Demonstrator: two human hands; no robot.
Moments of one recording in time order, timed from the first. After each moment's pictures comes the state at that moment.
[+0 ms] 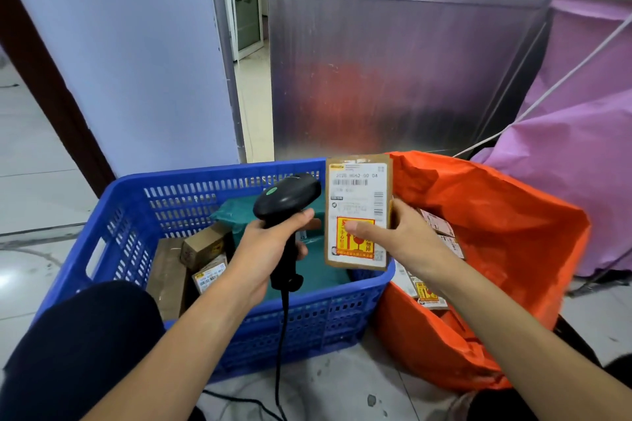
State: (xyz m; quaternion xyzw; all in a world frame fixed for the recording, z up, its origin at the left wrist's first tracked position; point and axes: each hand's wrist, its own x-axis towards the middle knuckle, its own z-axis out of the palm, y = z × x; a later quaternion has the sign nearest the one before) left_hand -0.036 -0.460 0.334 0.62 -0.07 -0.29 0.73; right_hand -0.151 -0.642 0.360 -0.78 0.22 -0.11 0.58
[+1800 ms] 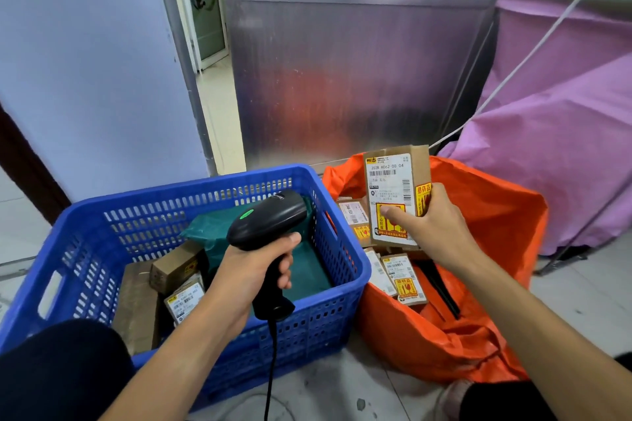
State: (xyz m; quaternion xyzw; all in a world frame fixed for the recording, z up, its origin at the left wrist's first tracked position) left_hand -0.054 -0.470 0.334 0.59 -0.16 -0.31 0.72; right_hand -0.182 -0.719 0.352 -0.83 0.35 -0.23 0.37
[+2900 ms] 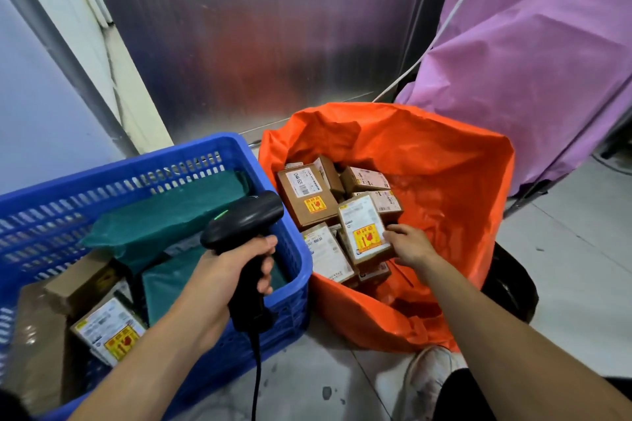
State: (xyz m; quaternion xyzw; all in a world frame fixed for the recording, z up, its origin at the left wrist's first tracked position) left_hand -0.045 -0.582 0.268 0.61 -0.09 -0.43 0.66; right_hand -0.195 -0.865 0.139 -0.64 0.57 -0.08 0.51
